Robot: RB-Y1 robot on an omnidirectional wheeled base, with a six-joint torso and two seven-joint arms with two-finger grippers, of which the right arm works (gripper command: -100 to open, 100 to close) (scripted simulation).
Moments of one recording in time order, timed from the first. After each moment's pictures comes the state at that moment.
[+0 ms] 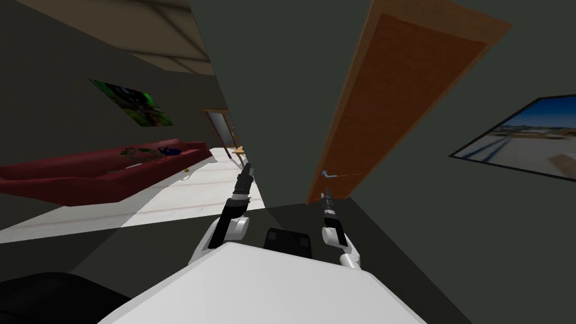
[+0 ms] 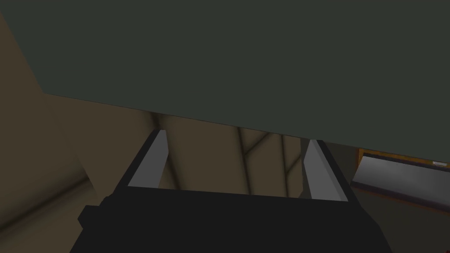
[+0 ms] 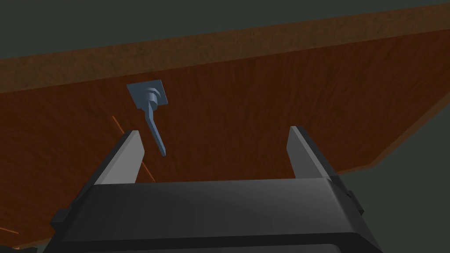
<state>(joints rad) 0.12 -0.17 0.12 -1.21 -0.30 -0.68 0.05</state>
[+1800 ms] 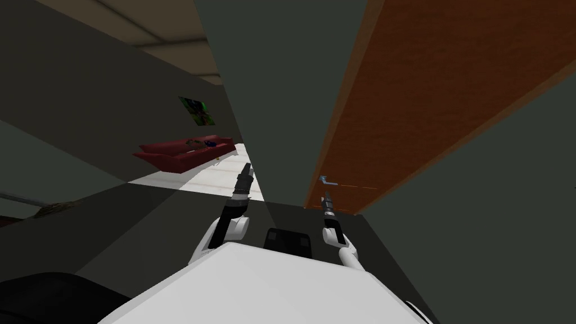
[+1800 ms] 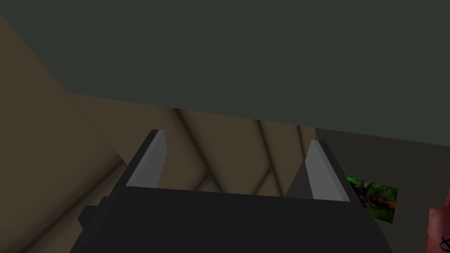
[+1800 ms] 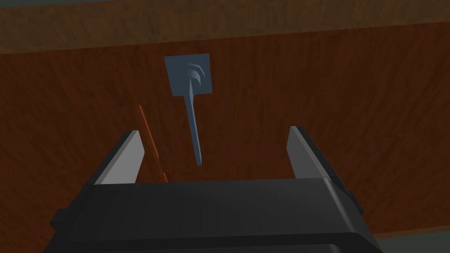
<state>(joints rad) -0.04 -0.21 0.15 -0.84 -0.38 -0.77 0.04</state>
